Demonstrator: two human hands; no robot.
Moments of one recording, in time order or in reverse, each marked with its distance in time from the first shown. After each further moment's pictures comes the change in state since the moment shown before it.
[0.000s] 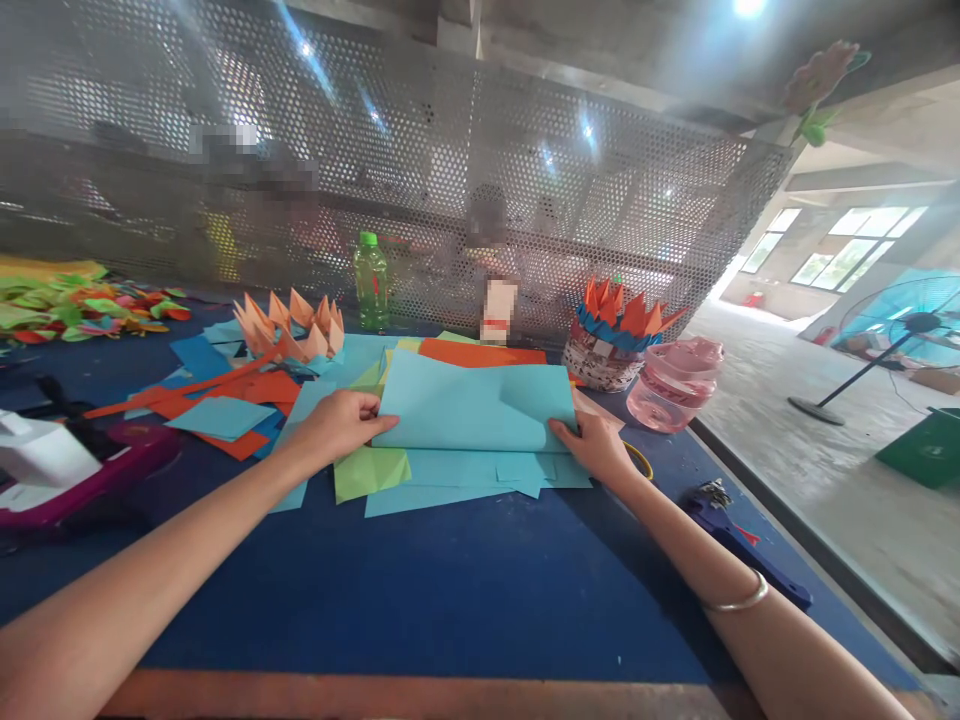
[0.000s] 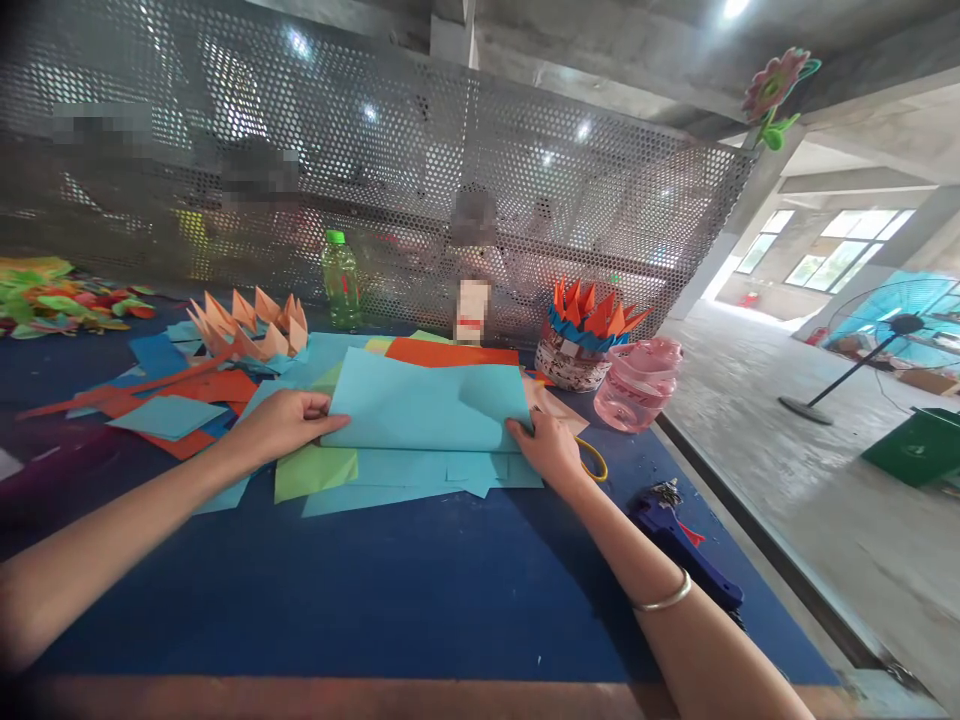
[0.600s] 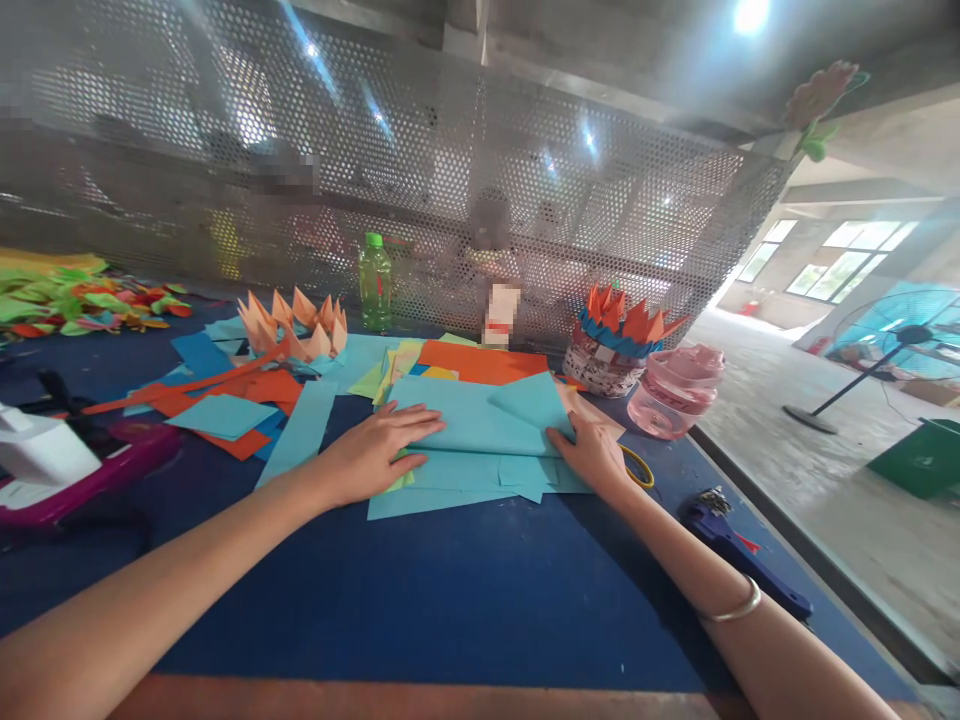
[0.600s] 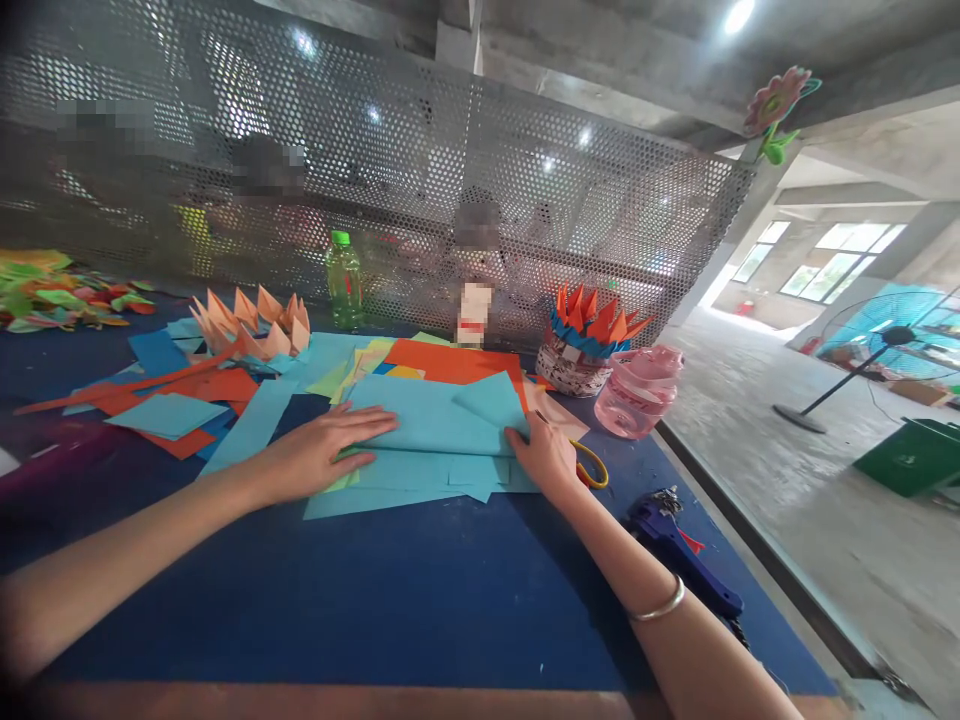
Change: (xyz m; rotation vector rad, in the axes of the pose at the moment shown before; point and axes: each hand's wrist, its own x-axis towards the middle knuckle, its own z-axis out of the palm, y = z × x) left_hand -0.013 0.004 0.023 0.220 -0.117 0.607; right_hand -0.006 -0.018 0.001 -0.275 -0.058 0.055
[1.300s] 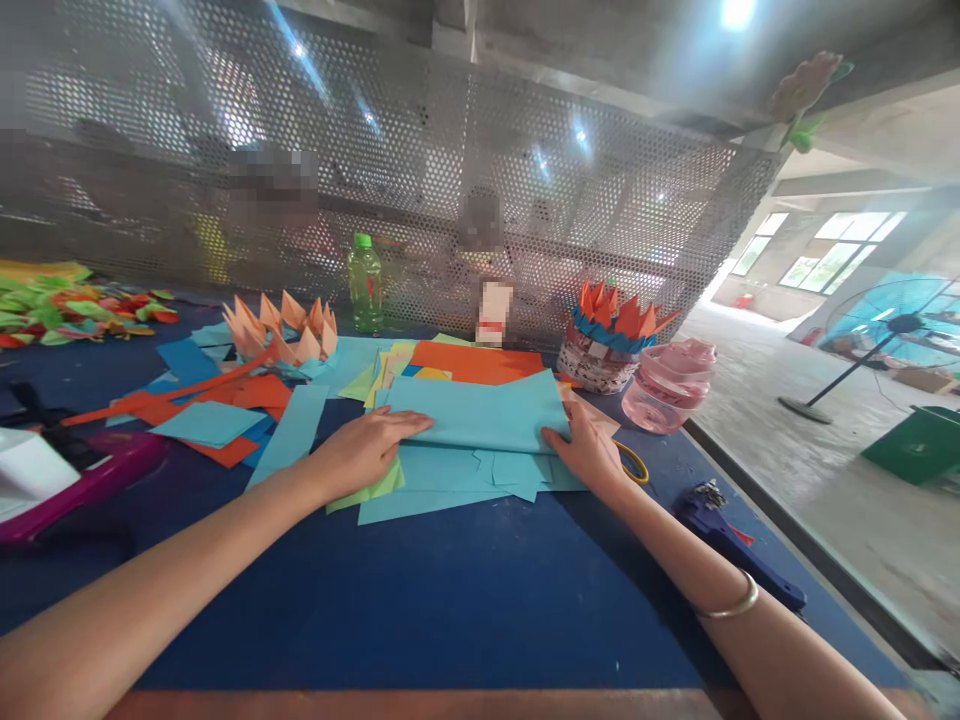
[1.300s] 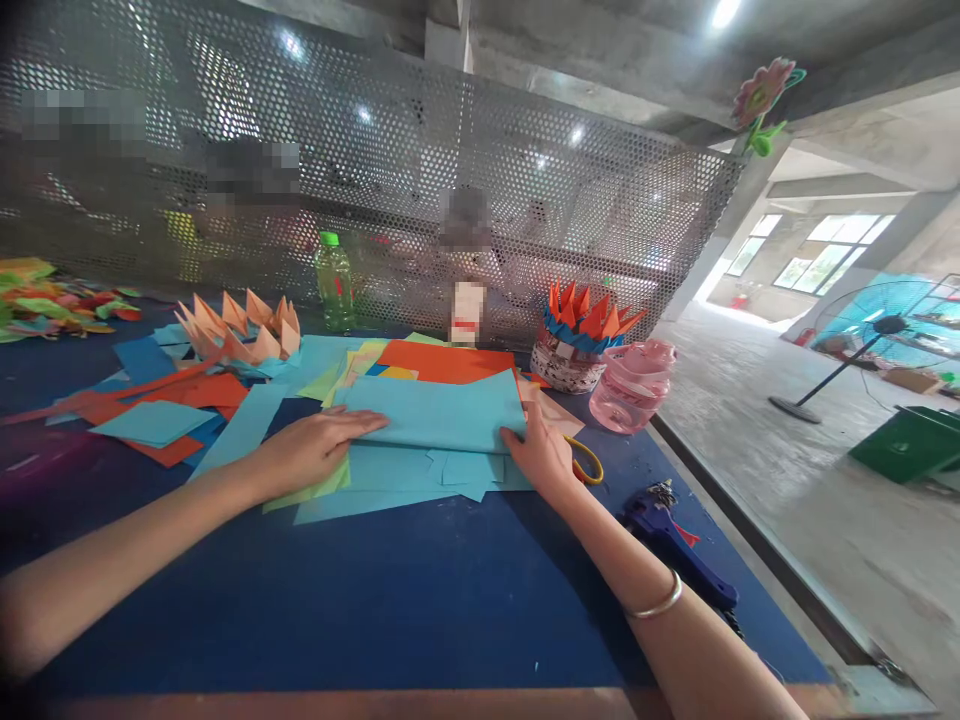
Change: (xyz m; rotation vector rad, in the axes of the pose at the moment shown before) left_hand 0.007 -0.018 0.011 0.112 -0.035 -0.014; right_hand -0.002 0.004 0.001 0.240 0.029 -0.003
